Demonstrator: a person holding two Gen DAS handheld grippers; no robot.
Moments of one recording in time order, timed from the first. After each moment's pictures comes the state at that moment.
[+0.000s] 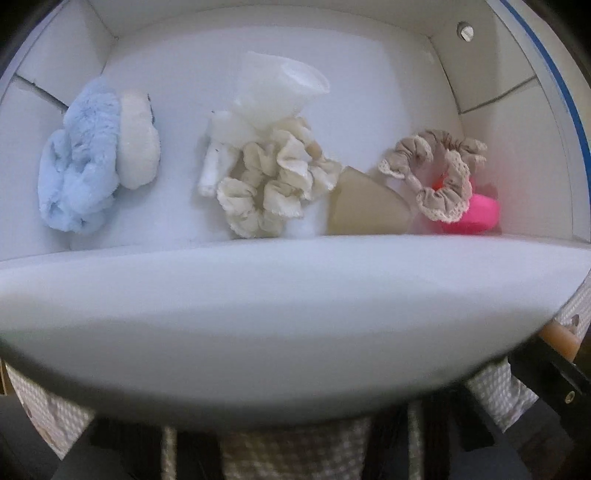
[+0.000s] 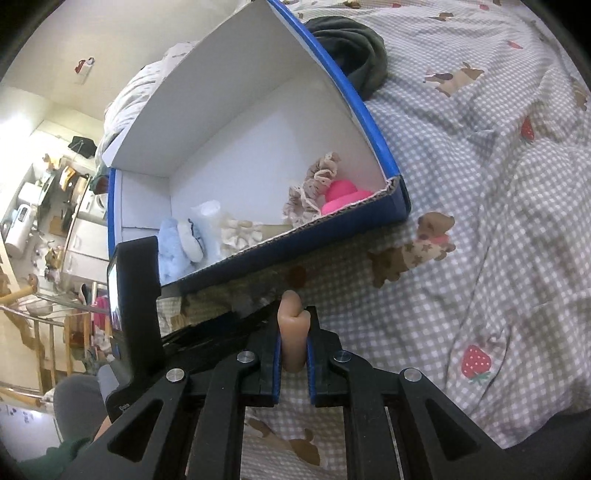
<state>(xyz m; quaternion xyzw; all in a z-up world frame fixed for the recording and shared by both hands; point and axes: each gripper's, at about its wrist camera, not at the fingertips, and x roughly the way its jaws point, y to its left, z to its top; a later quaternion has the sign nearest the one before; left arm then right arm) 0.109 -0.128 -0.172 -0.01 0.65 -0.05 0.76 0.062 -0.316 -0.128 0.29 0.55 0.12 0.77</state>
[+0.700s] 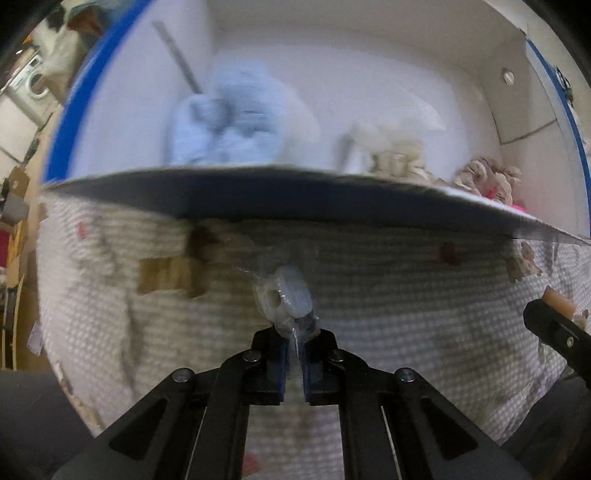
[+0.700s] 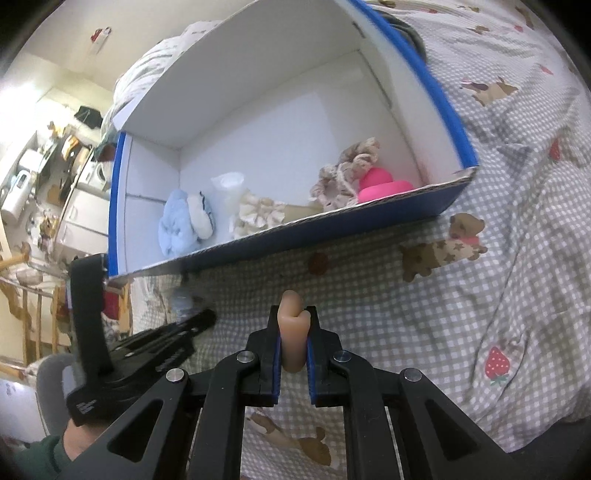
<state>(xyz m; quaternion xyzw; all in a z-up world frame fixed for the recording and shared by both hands) 0.079 -0.029 -0.146 -0.01 0.63 0.00 0.78 0.067 -0.277 -0.126 0.23 0.57 0.15 0.78</state>
